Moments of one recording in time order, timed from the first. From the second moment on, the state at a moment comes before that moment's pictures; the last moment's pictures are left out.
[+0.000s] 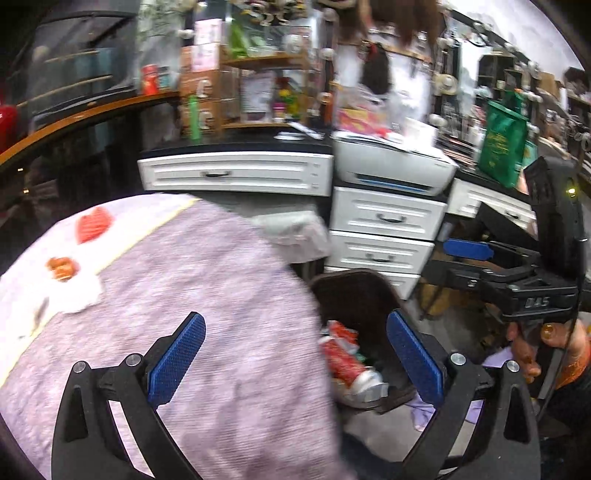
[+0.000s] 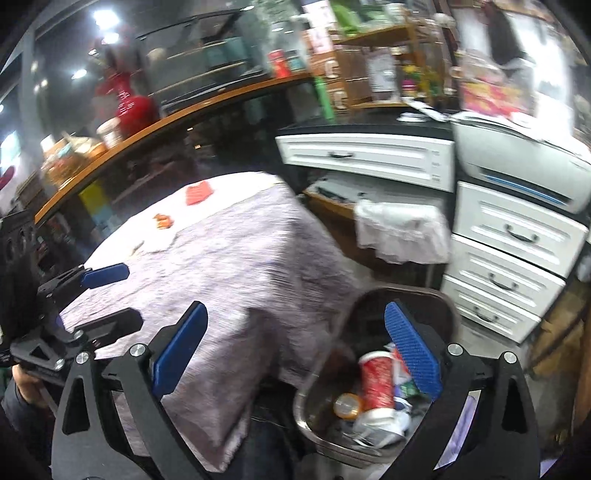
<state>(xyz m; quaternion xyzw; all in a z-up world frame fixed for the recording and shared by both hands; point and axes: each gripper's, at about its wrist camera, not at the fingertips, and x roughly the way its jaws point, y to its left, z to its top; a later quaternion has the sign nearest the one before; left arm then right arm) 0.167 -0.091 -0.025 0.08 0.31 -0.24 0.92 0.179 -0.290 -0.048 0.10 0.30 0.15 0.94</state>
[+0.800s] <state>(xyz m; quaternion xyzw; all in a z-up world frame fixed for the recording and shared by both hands) 0.268 0.168 -0.038 0.02 0.39 -0.04 0.92 0.282 -0.086 -0.038 0.02 0.37 0.30 0.88</state>
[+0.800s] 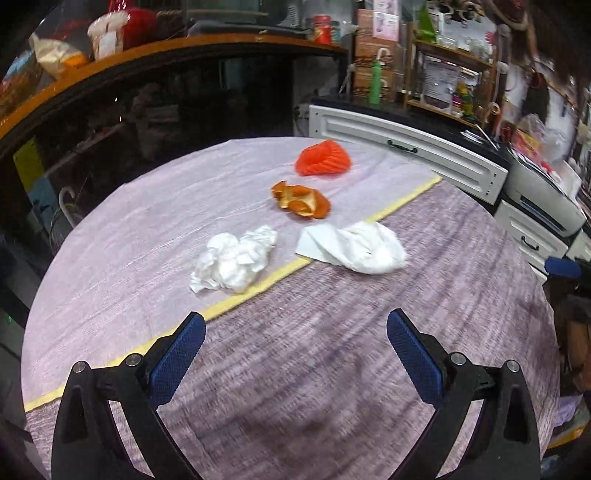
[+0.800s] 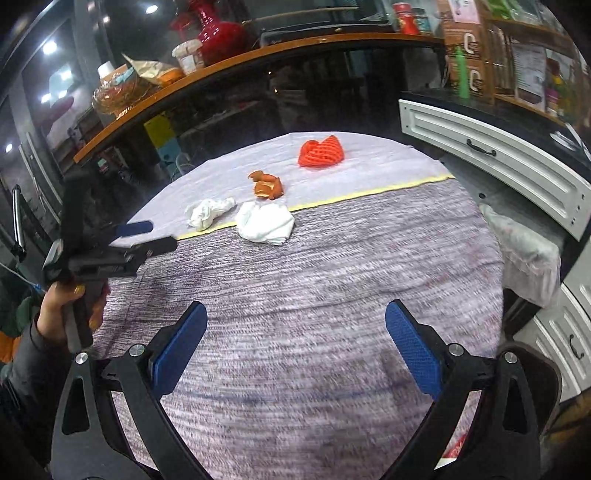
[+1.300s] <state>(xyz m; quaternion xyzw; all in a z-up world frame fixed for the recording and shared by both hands) 0.344 0.211 -0.075 -0.03 0.44 0.00 0.90 0.334 -0.031 -0.040 -0.01 0.39 0.33 0.86</state>
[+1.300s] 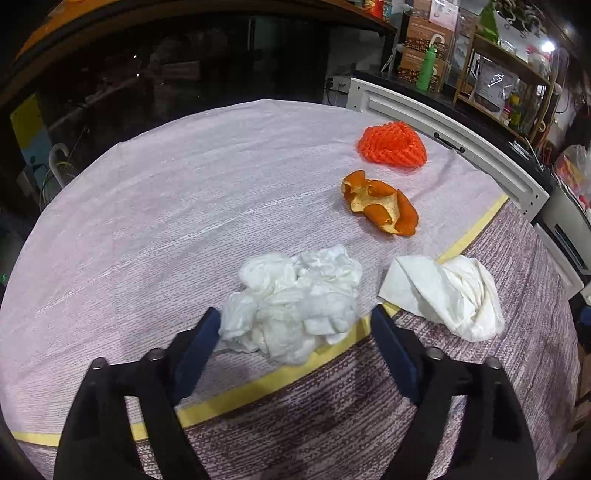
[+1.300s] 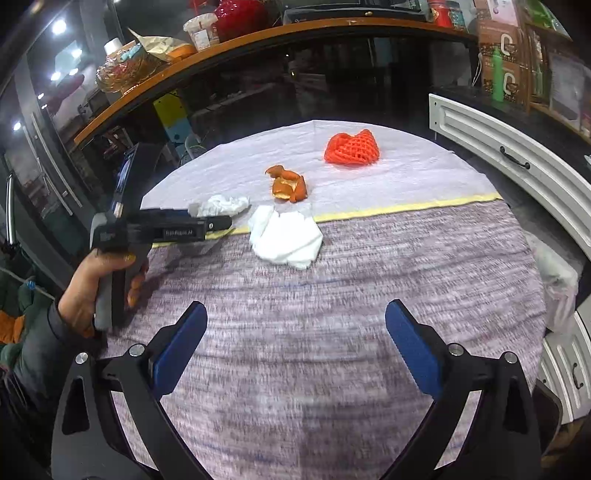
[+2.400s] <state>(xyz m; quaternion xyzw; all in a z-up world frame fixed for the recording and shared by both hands) 0.318 0.224 -0.045 -0.09 0.36 -0.01 0.93 0.389 0.049 -0.063 -0.10 0.40 0.32 0.85</state>
